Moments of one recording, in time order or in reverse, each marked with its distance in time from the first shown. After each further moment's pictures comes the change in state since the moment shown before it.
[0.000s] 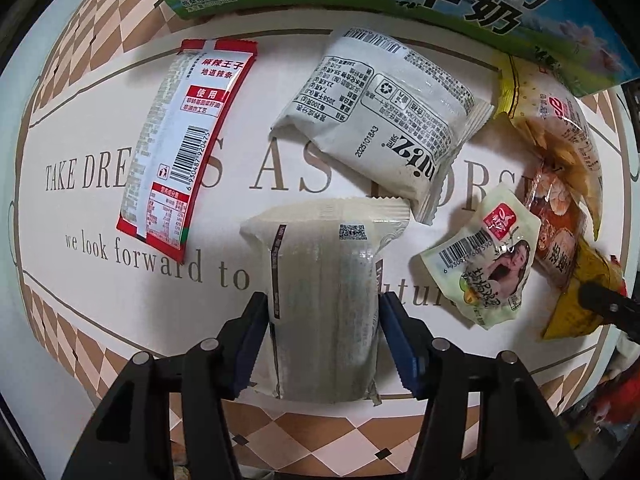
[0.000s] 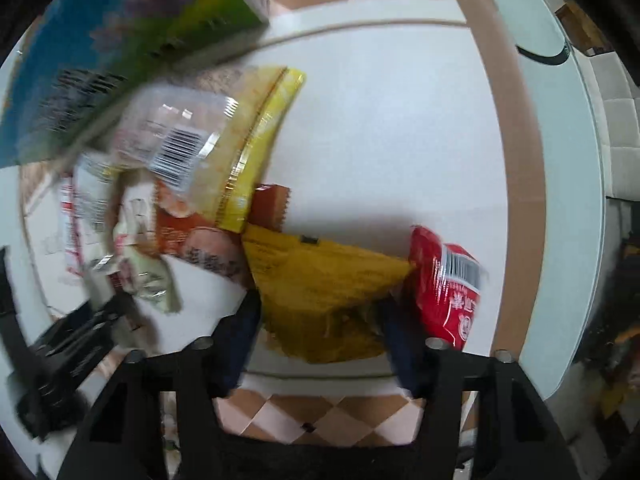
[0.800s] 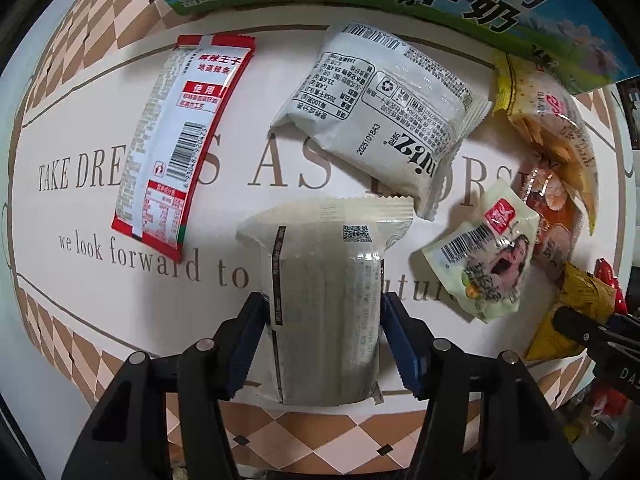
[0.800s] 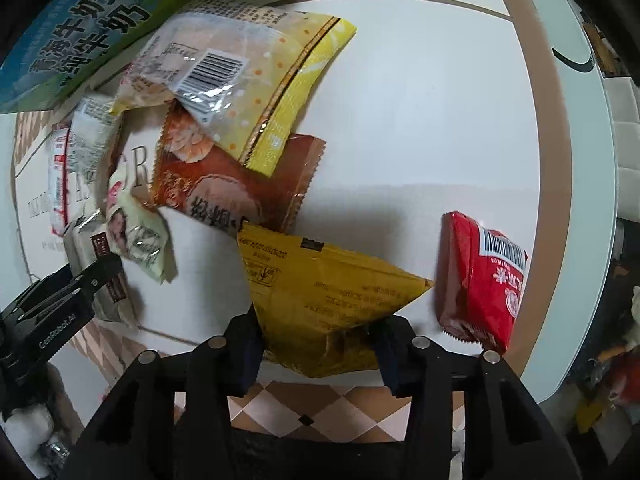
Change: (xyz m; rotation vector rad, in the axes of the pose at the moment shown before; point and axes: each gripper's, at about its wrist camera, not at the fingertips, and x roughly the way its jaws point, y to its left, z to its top) left arm 0.007 0.006 0.000 0.000 0.002 -0.036; right arm 0.023 0.049 -0.038 -0.089 0.038 -0.032
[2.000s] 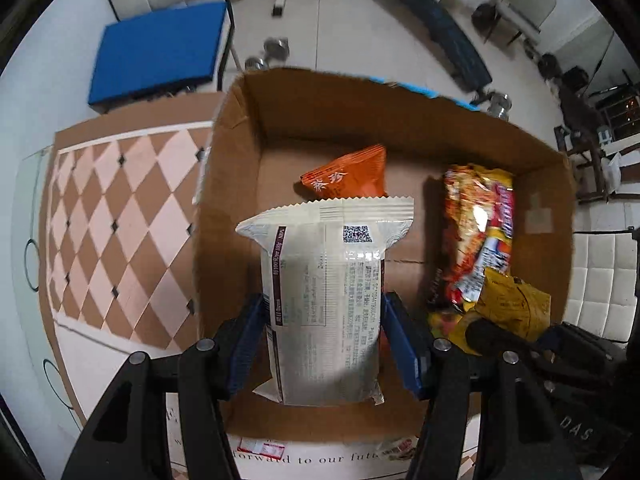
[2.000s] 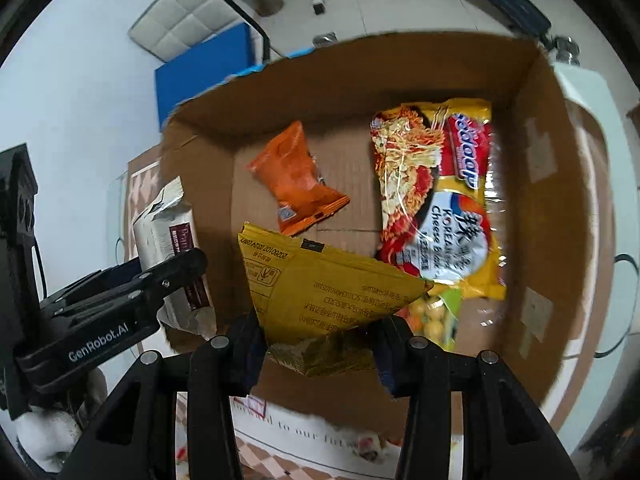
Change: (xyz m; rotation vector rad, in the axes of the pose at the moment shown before) left arm -0.141 0.047 0.255 0.047 -0.123 -0.105; right arm -0.155 0.147 0.224 -0.065 -0.216 0.261
